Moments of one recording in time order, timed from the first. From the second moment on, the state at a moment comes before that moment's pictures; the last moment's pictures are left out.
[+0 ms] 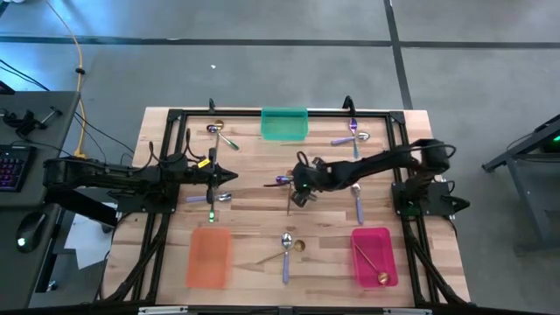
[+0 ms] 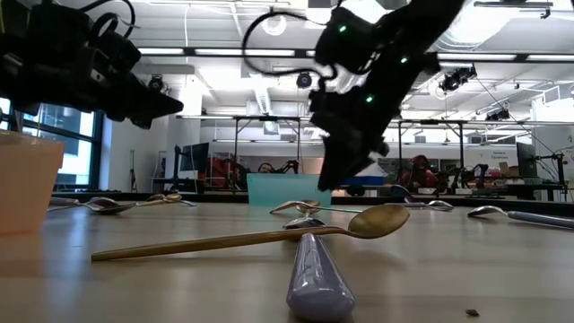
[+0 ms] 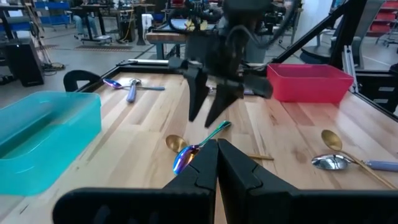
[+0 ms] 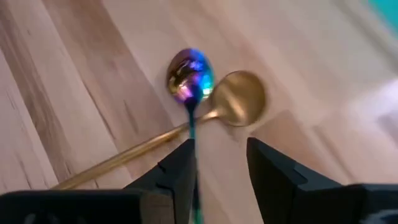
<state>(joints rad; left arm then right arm) 0.20 0.81 0.01 0.69 0.13 0.01 0.00 1.80 1.03 -0.25 0.28 0.45</state>
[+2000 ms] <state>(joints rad) 0.20 0.81 0.01 0.70 0.11 0.01 -0.59 2.11 1.74 -0.51 -0.10 -0.24</state>
